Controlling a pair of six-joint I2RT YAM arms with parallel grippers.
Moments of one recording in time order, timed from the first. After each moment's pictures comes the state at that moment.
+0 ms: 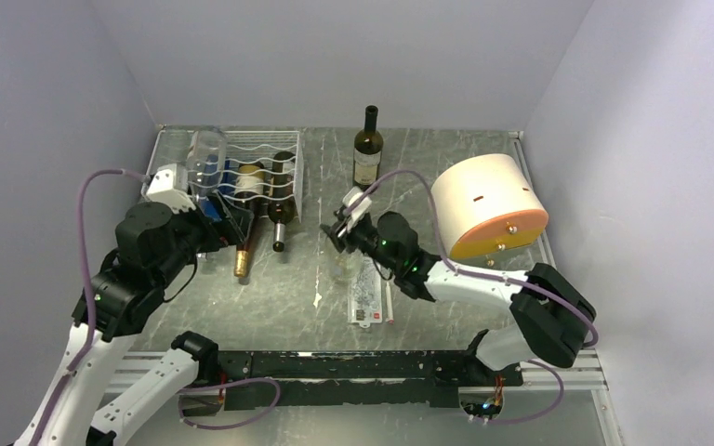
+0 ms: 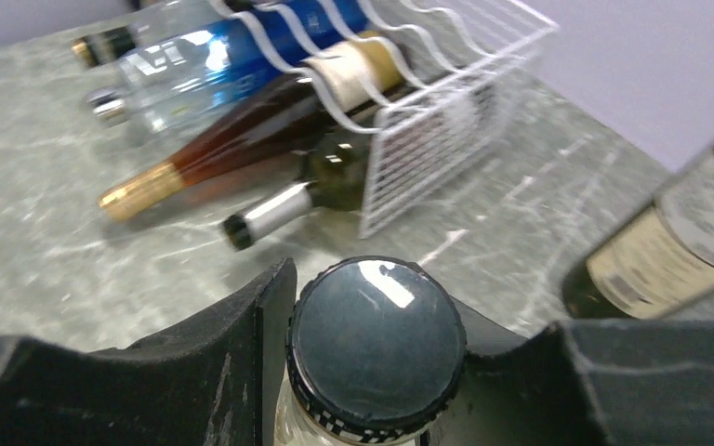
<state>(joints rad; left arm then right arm) -0.44 0.67 1.10 -0.75 -0.14 -0.54 0.94 1.40 0.67 0.68 0.03 -0.15</state>
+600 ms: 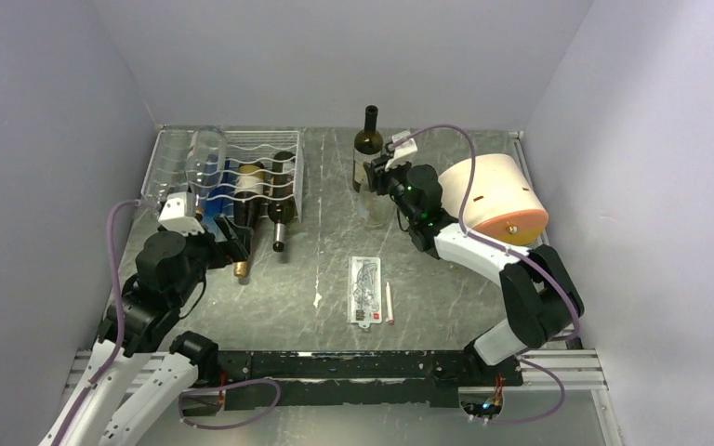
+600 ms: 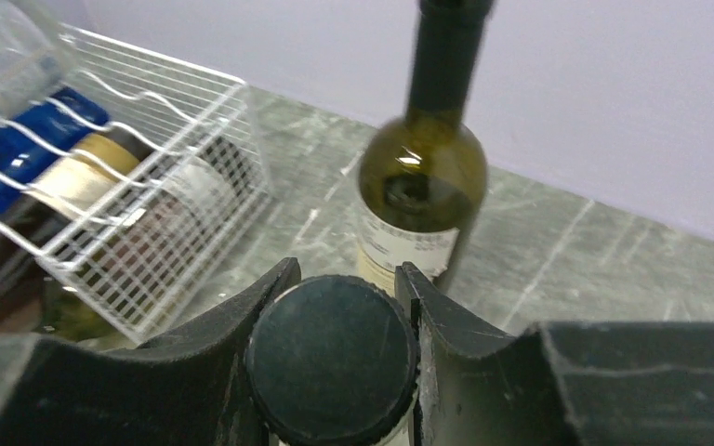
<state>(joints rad) -0.44 0.49 0.75 -0.57 -0.24 -0.49 0.56 1.51 0.87 0.65 0.09 -0.03</state>
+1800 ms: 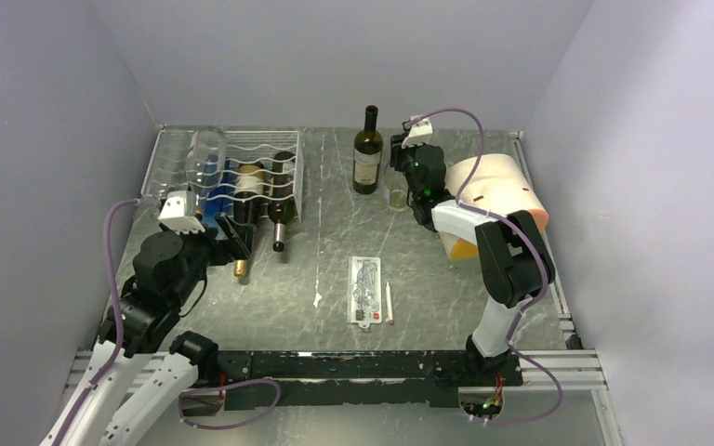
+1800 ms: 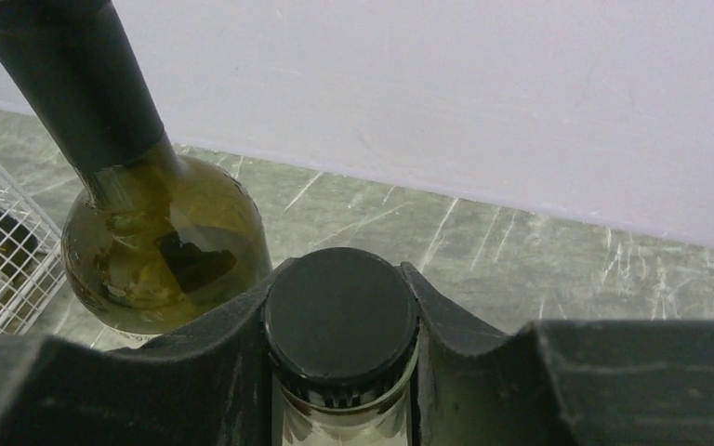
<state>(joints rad) -0.44 0.48 0.74 -0.50 -0.20 -0.46 0.38 1.79 1.03 0.76 0.18 -0.07</state>
